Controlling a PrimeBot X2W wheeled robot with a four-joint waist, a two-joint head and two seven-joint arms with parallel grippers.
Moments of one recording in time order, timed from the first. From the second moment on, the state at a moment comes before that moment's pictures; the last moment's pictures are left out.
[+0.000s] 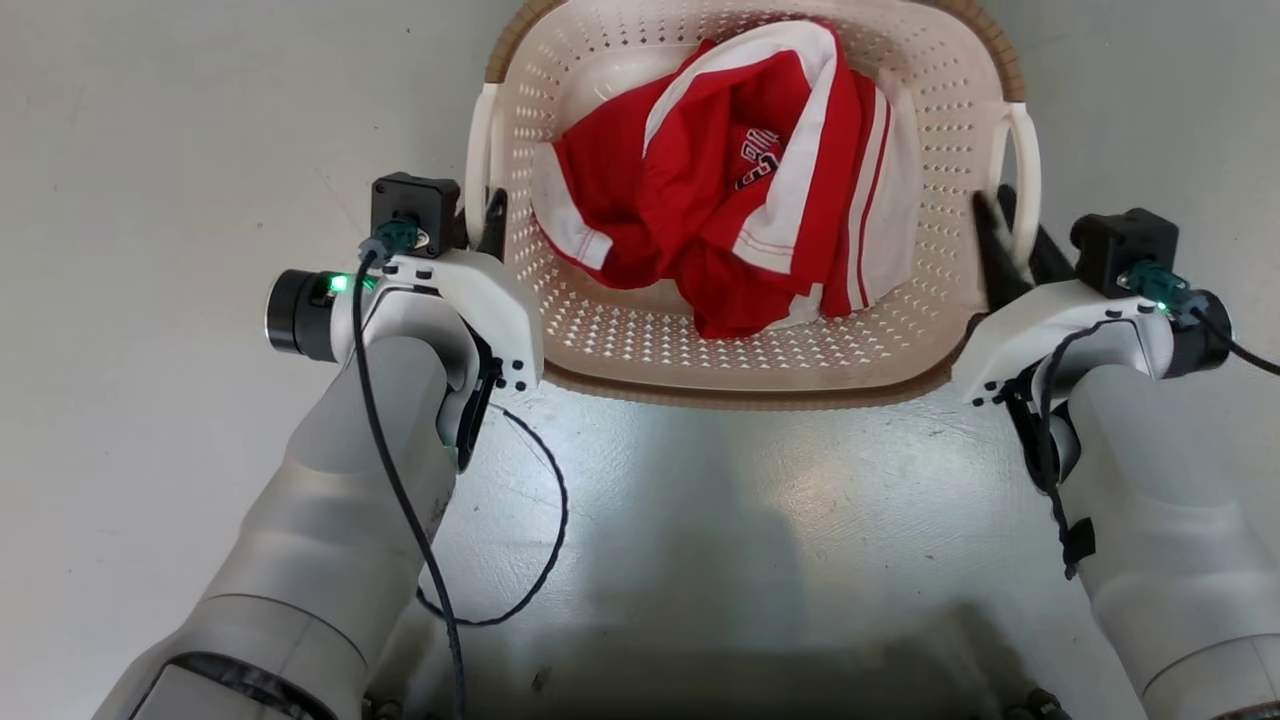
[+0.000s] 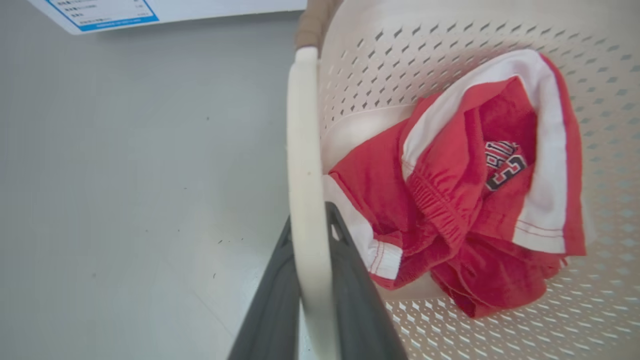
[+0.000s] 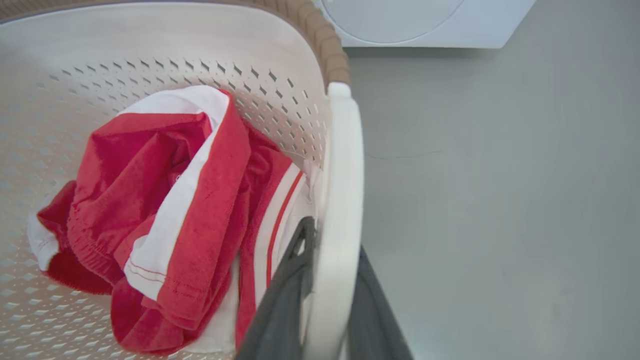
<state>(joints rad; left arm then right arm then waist) -0.97 0.03 -0.56 1.11 -0.52 0.04 -0.26 -0.80 -0.12 0.07 0.95 0.12 0.12 -0.25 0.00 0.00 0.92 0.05</state>
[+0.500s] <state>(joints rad) -0.97 0.02 -0.65 1.17 -0.63 0.03 -0.25 -0.81 -0.12 0.14 1.05 0.16 0.12 -0.25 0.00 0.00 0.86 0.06</state>
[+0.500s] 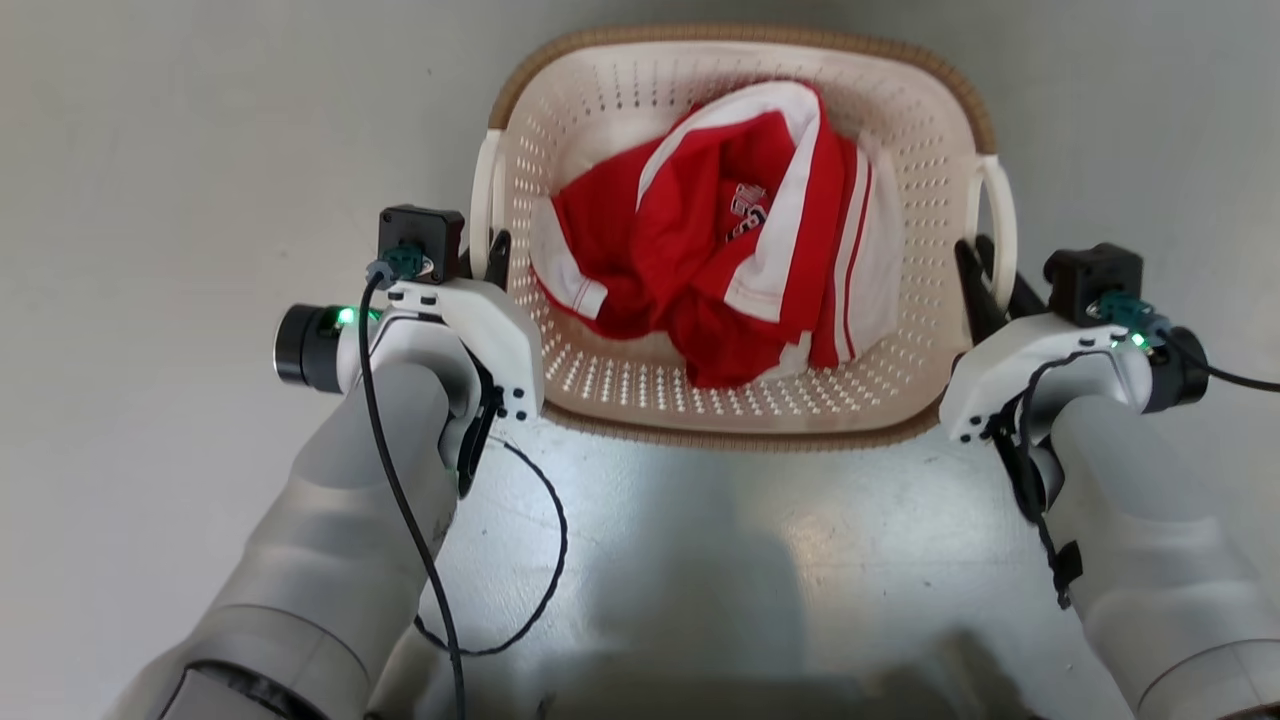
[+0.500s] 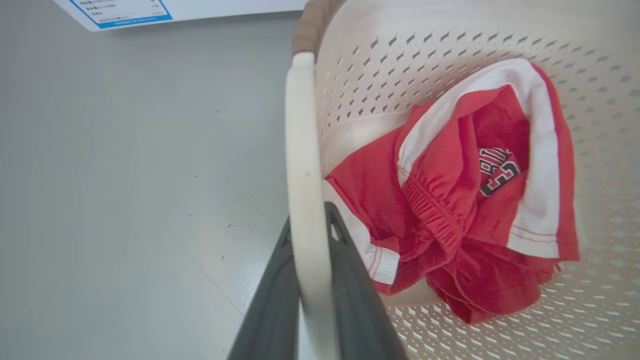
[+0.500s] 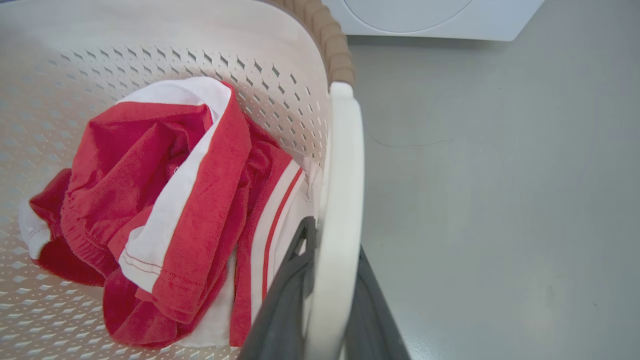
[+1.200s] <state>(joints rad) -0.78 0.03 -0.76 1.23 -0.78 0.00 -0.17 -0.75 -0.14 0.49 1.14 0.45 0.12 -0.11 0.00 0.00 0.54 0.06</state>
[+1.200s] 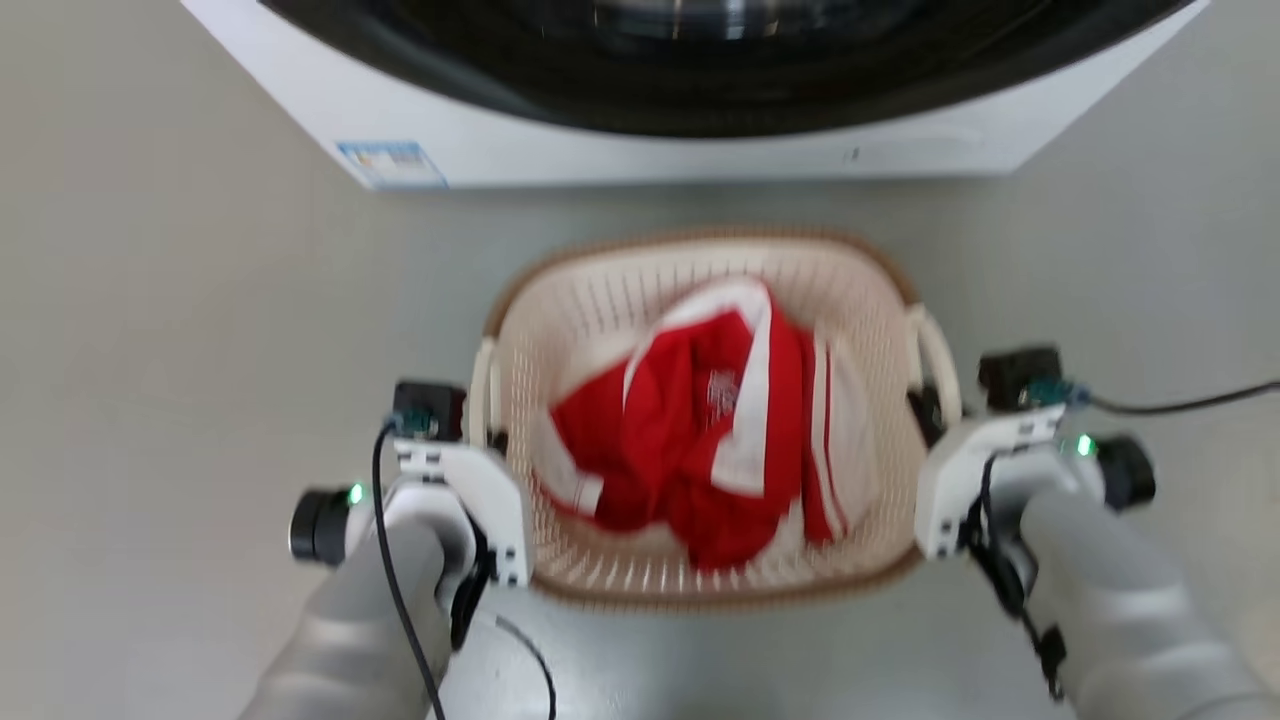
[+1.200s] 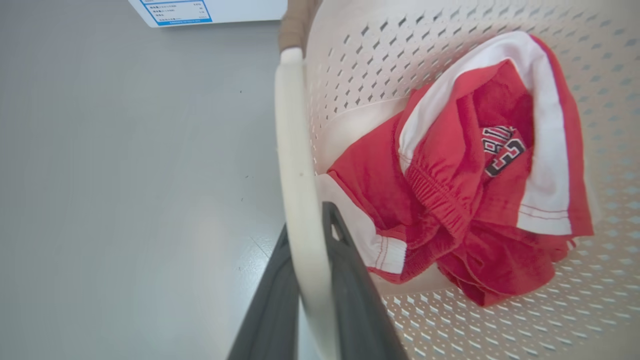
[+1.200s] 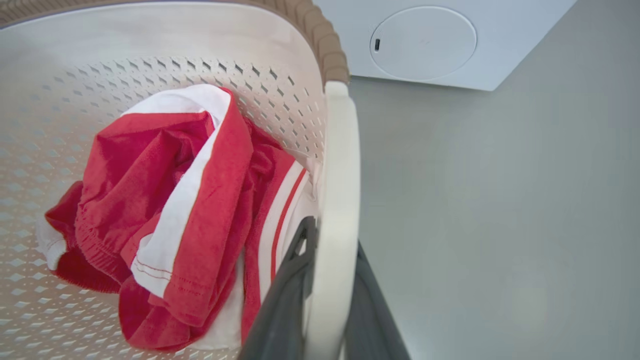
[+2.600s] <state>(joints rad) -0.50 0.04 -0.84 1.30 -0.82 -0.07 -0.01 -0.49 -0.13 0.88 1.13 0.83 0.11 0.07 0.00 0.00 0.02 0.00</state>
